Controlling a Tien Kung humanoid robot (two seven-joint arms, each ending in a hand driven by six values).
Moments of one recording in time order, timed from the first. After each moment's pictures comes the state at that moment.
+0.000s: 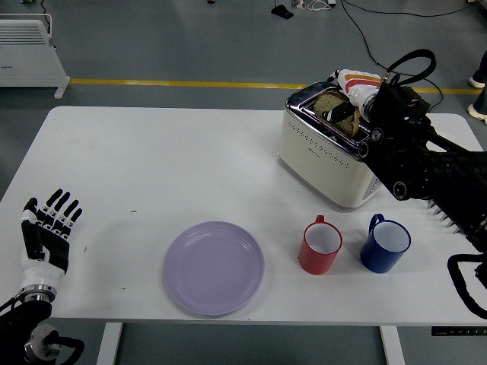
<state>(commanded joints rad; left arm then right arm) 0.01 0.00 -1.57 -1.12 0.77 -0.02 -0.34 1.15 0.00 0.71 0.45 -1.89 -0.05 -0.26</state>
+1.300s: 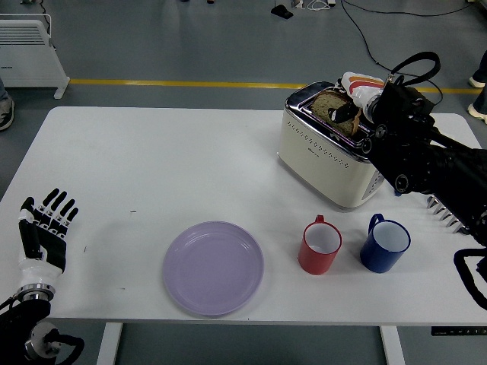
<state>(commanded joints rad) 0.00 0.00 -1.58 -1.11 0.78 0.00 -0.35 1.18 0.00 0.60 0.41 -1.74 -0.06 -0.23</state>
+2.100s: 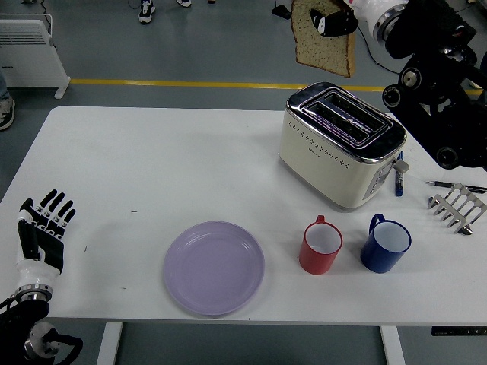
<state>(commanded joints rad) 0.00 0.00 -1.58 -1.11 0.79 0.02 -0.35 1.19 -0.22 0.74 1.03 -1.81 0.00 -0.31</state>
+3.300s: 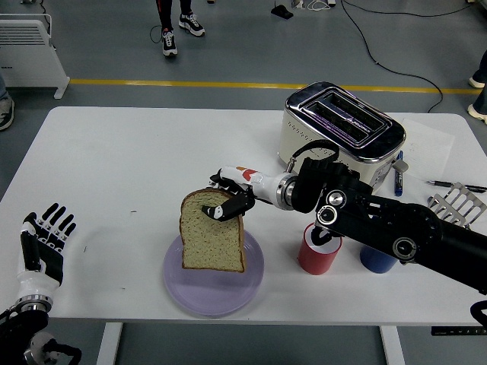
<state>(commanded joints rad) 0.02 0.00 -1.59 -1.06 0.81 0.02 -0.35 1.00 -0.09 0.33 1.16 -1.00 -0.01 -0.30</state>
